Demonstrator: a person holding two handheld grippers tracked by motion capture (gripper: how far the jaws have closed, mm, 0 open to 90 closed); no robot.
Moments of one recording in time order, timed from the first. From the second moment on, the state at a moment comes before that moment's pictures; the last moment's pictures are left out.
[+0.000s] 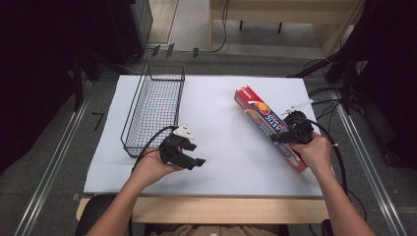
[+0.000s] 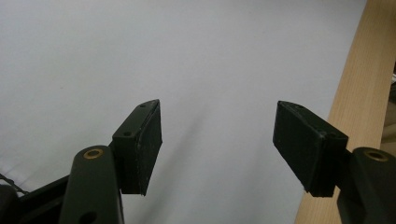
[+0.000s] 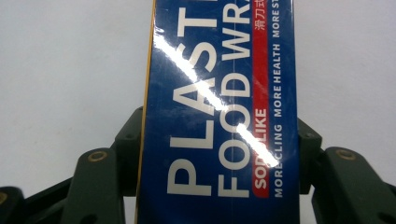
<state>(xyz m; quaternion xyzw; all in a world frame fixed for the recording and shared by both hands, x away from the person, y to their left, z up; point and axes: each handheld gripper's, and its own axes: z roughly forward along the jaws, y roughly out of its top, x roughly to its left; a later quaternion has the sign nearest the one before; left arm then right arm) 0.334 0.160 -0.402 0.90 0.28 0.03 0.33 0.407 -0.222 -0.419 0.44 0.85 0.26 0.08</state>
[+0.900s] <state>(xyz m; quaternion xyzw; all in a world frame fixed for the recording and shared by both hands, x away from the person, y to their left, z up) 0.337 0.171 -0.397 0.90 0.28 0.02 0.33 0.369 -0.202 -0.411 0.29 0.92 0.26 0.05</state>
